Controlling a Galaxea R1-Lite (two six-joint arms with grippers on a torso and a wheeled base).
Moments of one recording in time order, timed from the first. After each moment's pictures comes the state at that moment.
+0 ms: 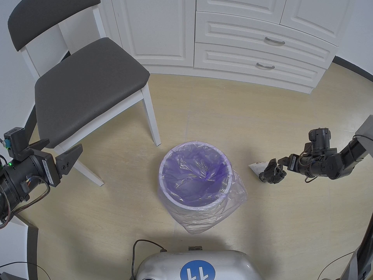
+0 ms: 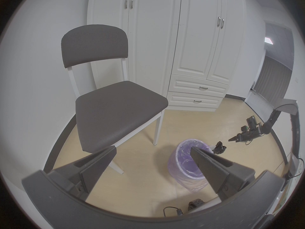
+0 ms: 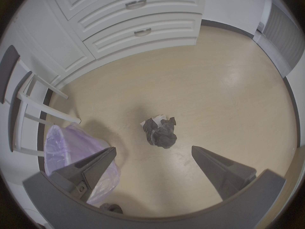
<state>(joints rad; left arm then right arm) -0.33 1.13 -0.52 -0.46 0.14 -0.03 0.03 2.09 -0.96 -0.49 -0.01 0.32</state>
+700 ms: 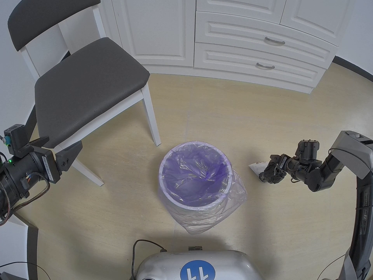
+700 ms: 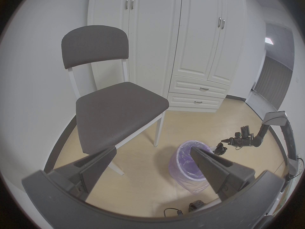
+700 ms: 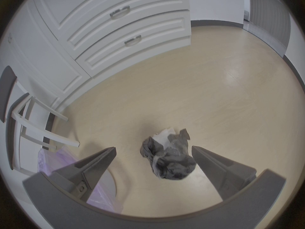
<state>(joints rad) -0.32 1.14 -0.53 -0.46 0.14 -0.03 0.02 2.39 -1.06 -0.89 0.00 0.45</state>
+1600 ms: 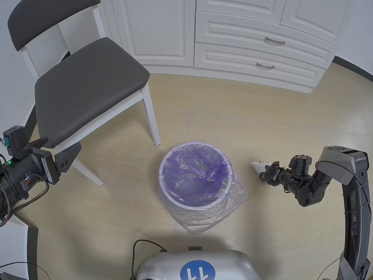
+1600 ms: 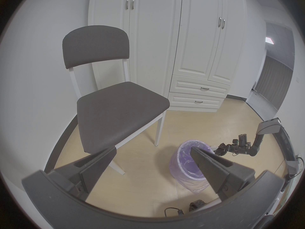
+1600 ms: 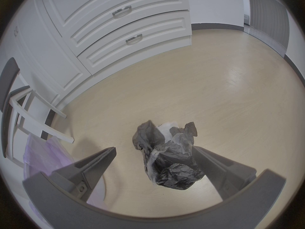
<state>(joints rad) -0.32 1.13 -0.52 -0.46 0.14 -0.03 0.04 2.57 -1.04 -1.14 -0.02 0.44</state>
